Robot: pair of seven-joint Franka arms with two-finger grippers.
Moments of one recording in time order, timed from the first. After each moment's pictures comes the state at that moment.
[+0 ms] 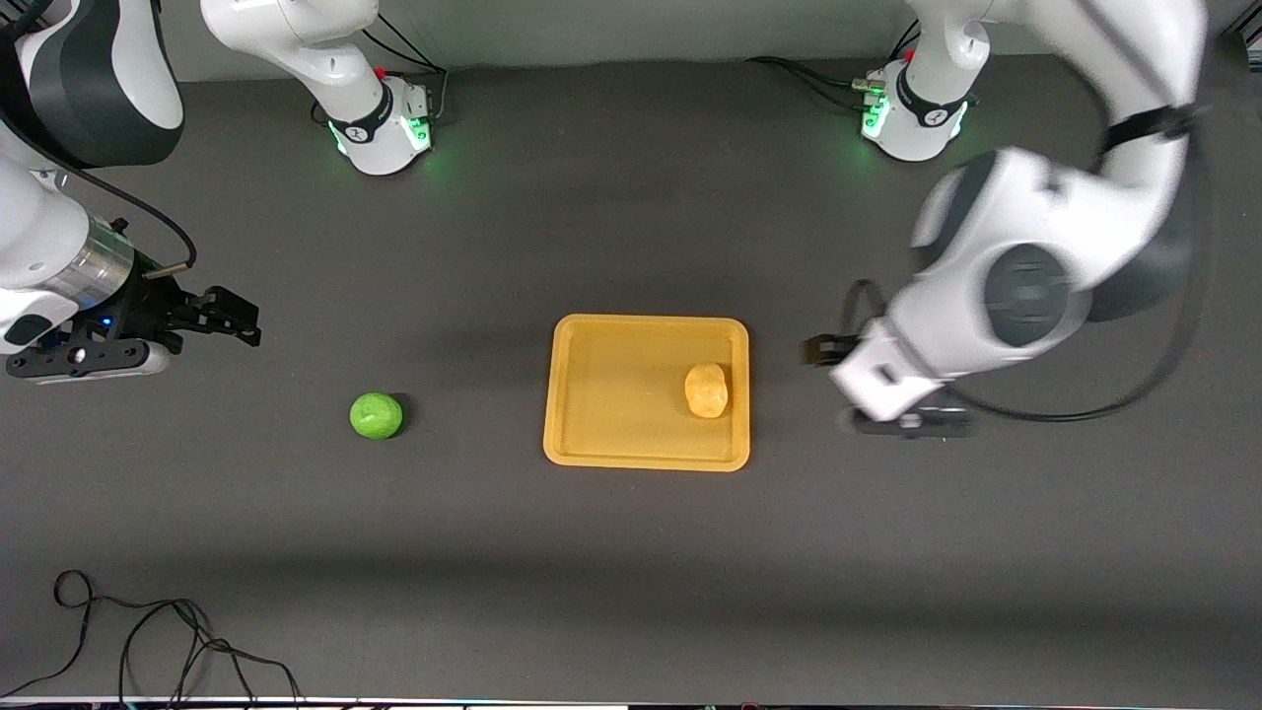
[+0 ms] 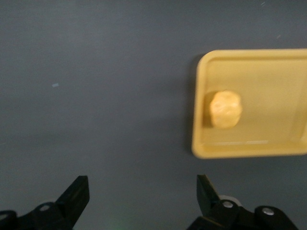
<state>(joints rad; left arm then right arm) -0.11 0.36 -0.20 -1.37 -0.04 1.53 -0.23 0.20 0.04 -0.13 -1.72 0.00 1.77 0.01</state>
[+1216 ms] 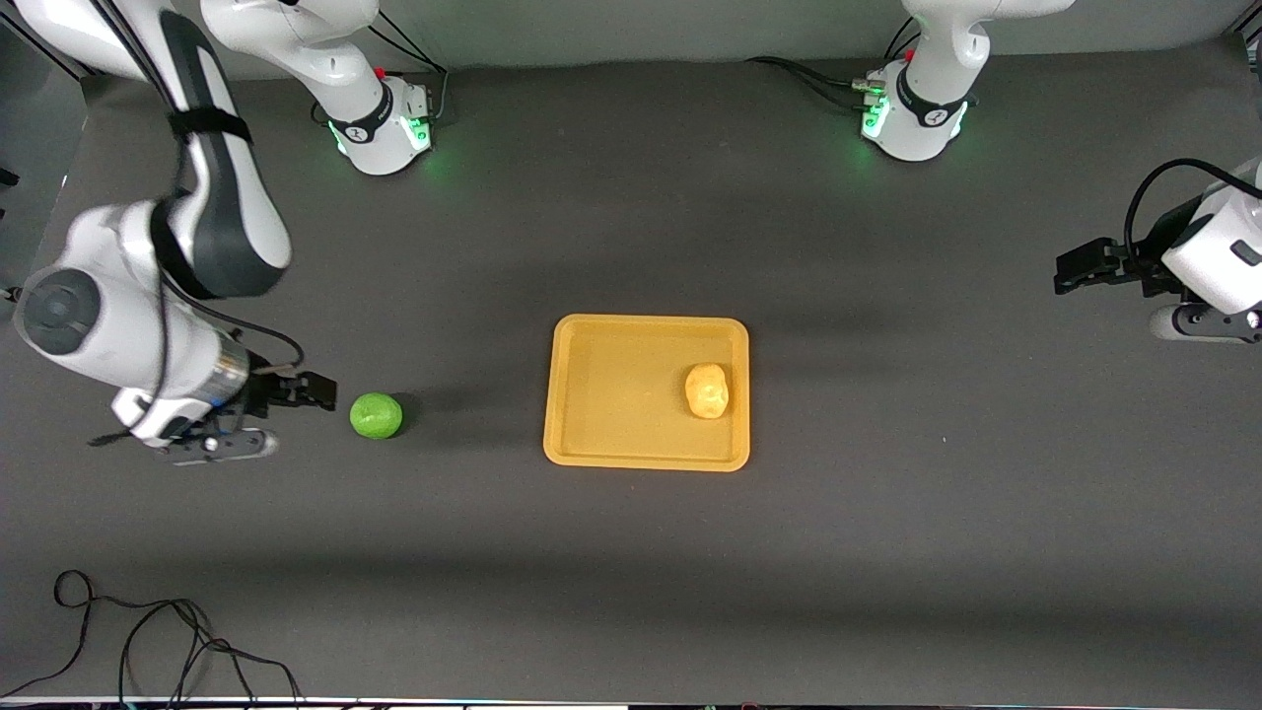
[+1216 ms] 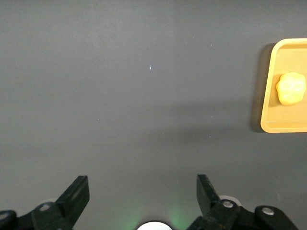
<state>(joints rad) -0.04 0.06 0.00 -1.58 -0.01 1.50 0.01 0.23 0.31 -0.12 -1.80 0.03 2.07 0.01</state>
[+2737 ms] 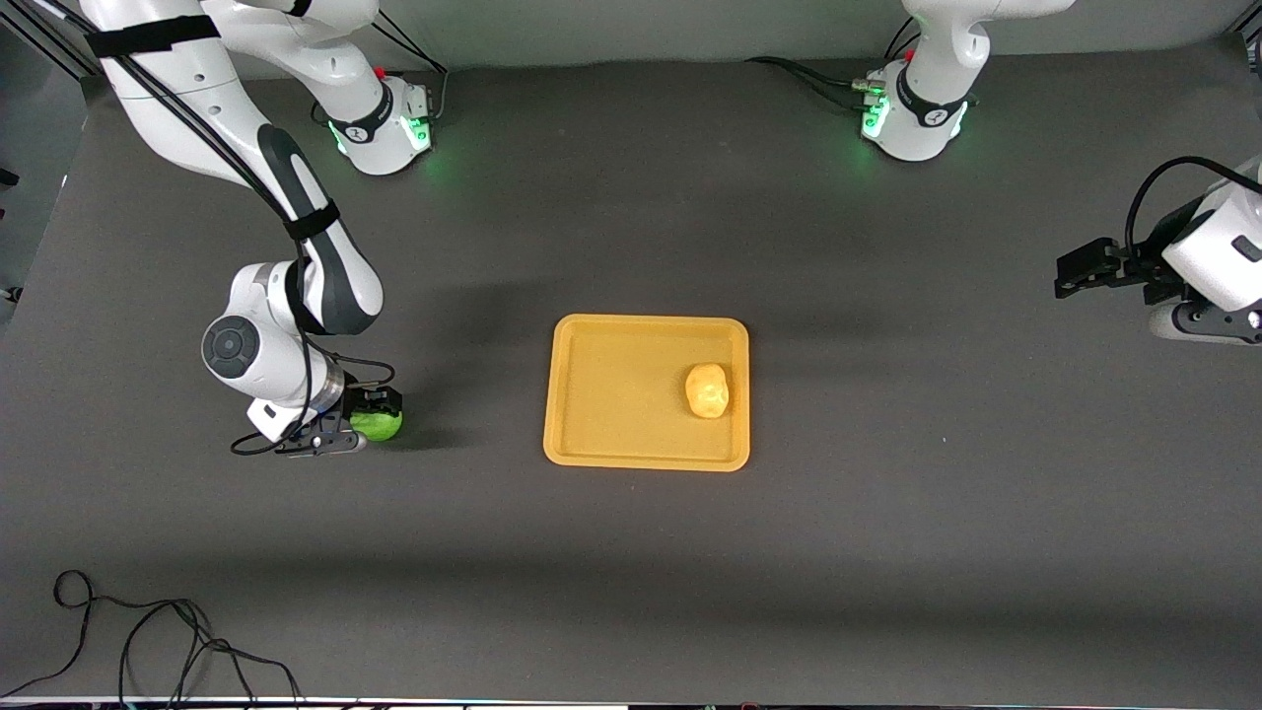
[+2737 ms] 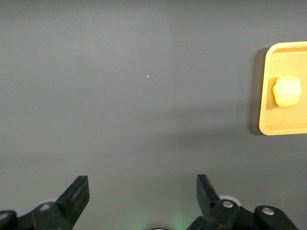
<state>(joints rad) -0.02 0.06 -0.02 -1.58 -0.02 1.53 0.05 0.24 0.44 -0.13 -2.08 0.12 2.49 -0.04</state>
